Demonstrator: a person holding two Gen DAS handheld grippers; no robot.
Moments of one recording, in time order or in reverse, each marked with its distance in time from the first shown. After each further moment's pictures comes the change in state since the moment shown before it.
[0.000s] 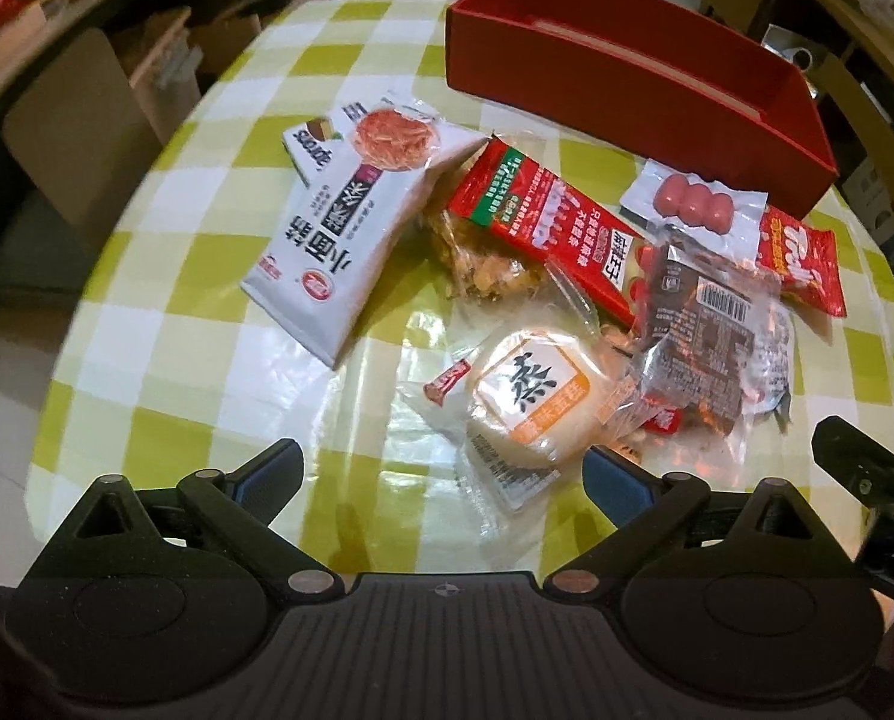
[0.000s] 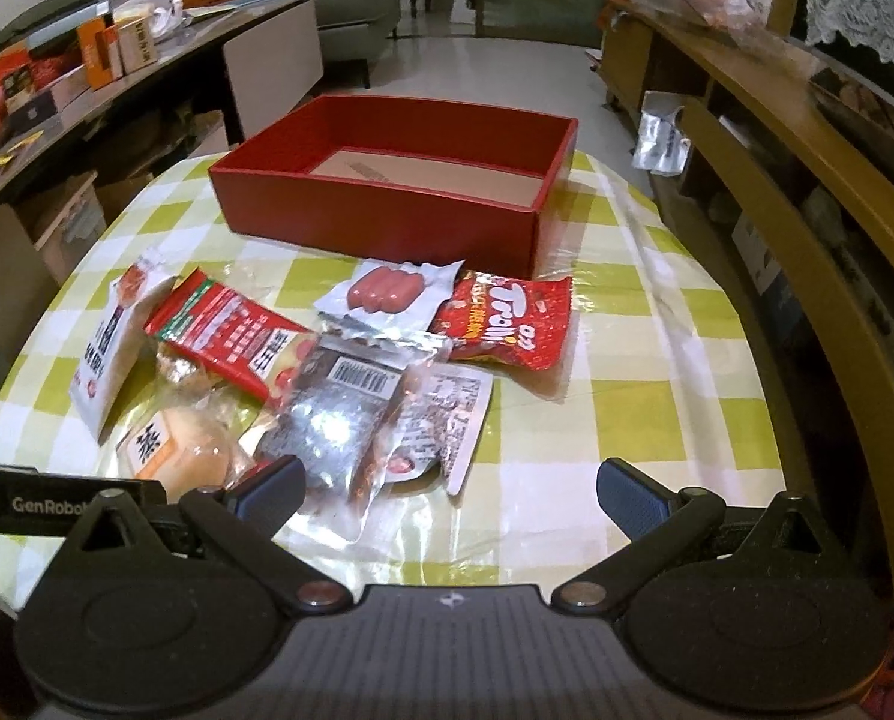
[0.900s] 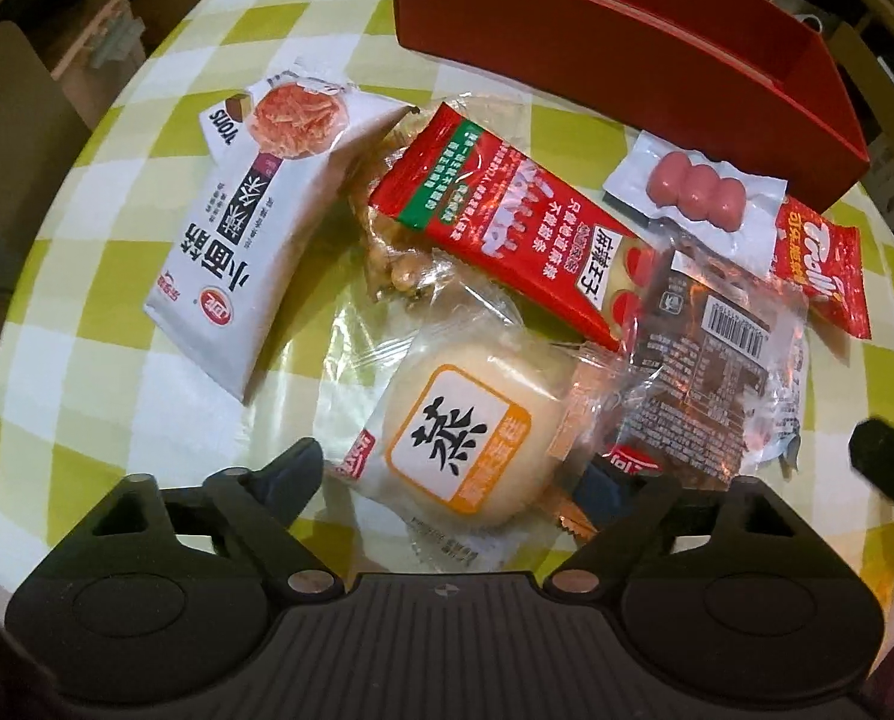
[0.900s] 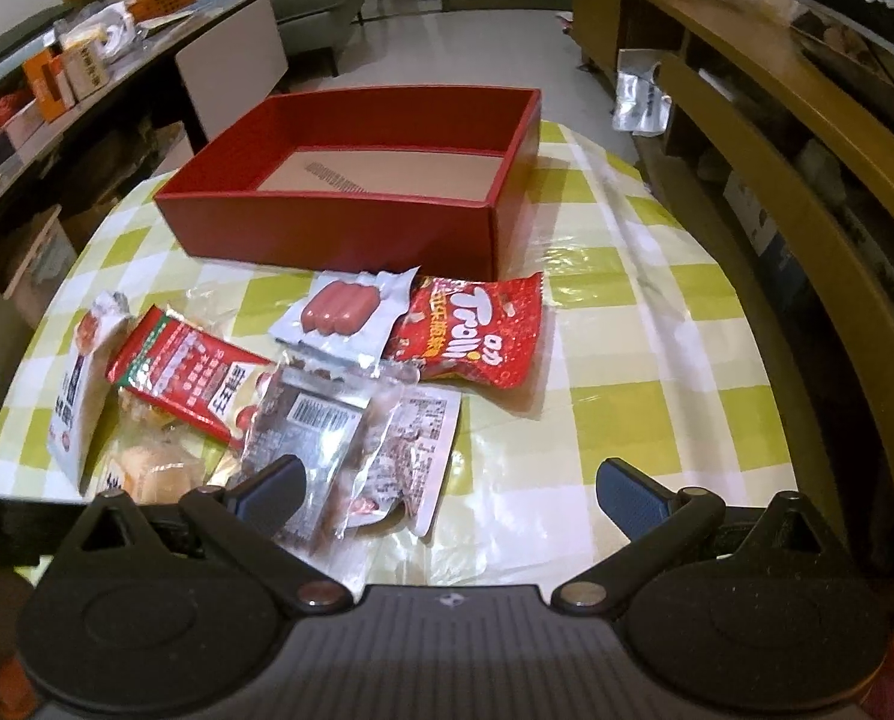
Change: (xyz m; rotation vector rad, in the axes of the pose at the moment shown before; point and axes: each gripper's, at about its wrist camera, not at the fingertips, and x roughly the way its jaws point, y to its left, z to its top) left arm 0.042 -0.023 0.028 0.006 0.074 -0.027; right arm 0.021 -0.025 0.023 0.108 0.053 0.019
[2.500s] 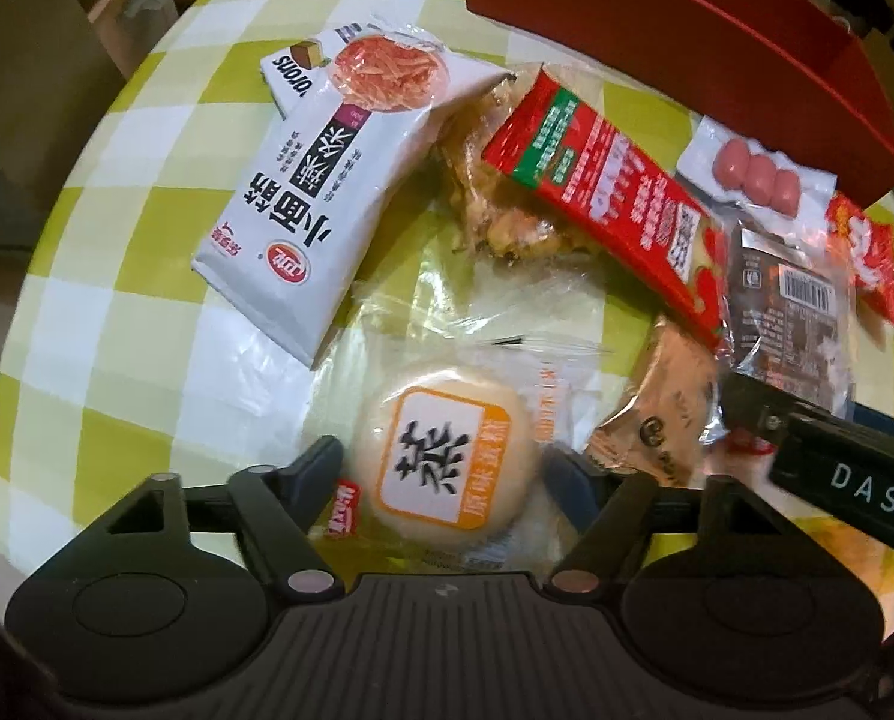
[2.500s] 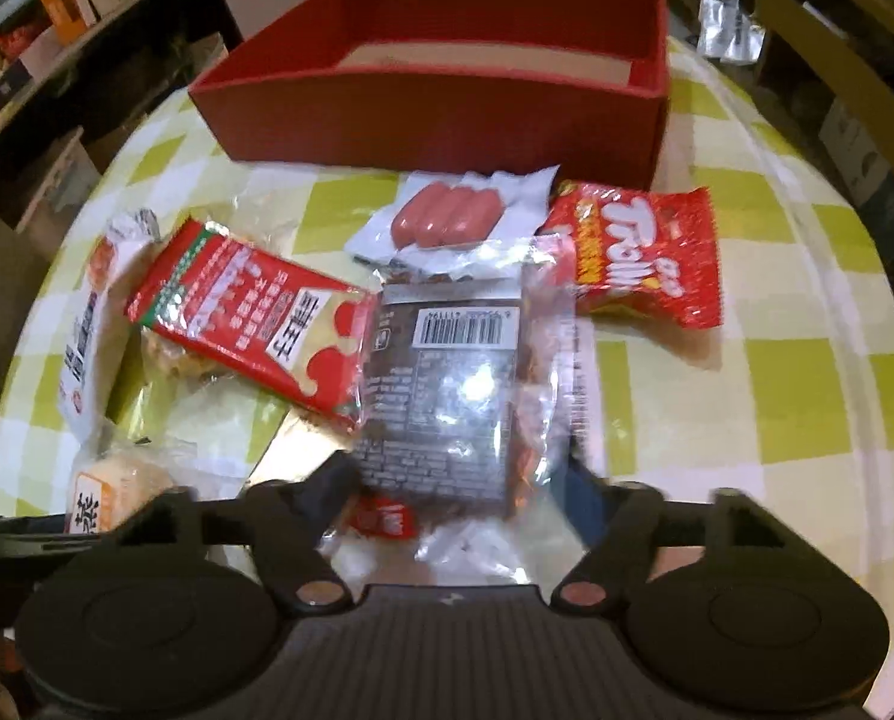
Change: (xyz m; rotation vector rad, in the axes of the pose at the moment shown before) left arm 0.010 0.038 -0.001 -0.041 0.077 0.002; right arm 0.067 0.041 0.001 -0.031 0.167 0.111
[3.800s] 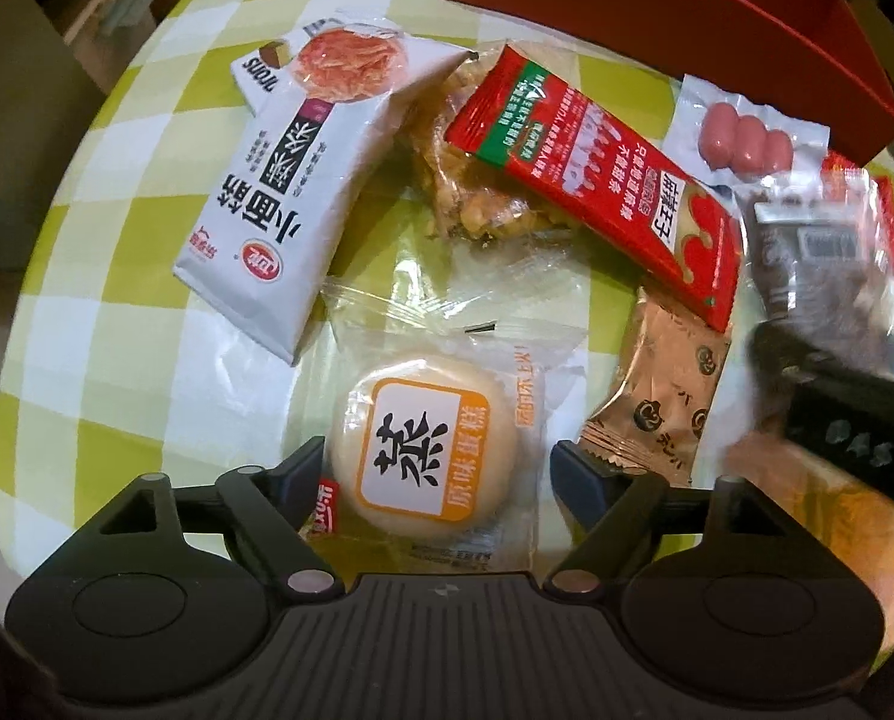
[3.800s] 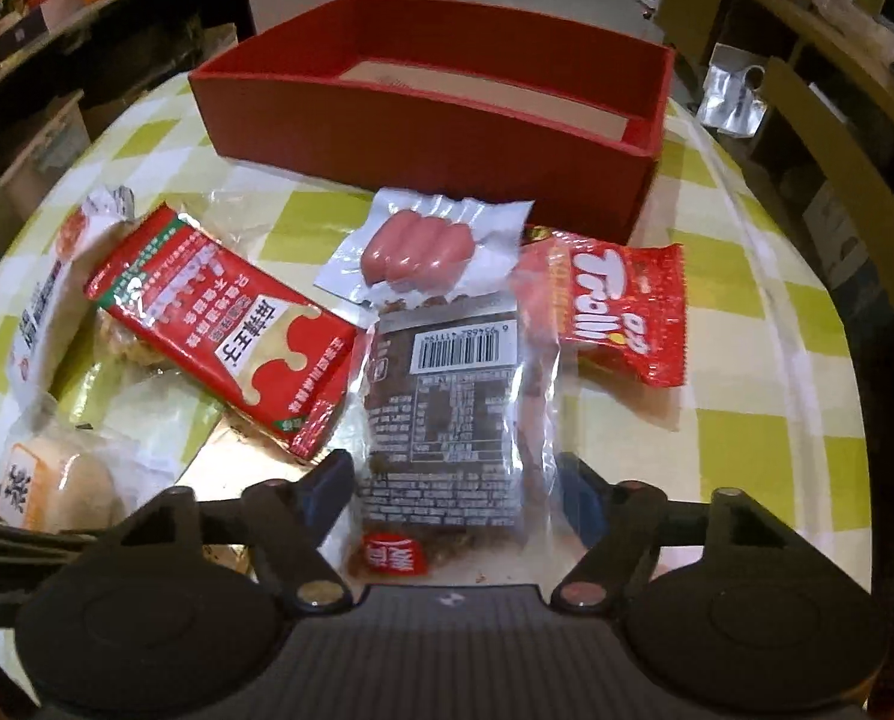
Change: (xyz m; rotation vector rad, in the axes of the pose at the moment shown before) left arm 0.009 -0.015 -0.005 0.070 0.012 0.056; right arm -0.003 0.002 -0.003 -0.146 -0.071 -0.109
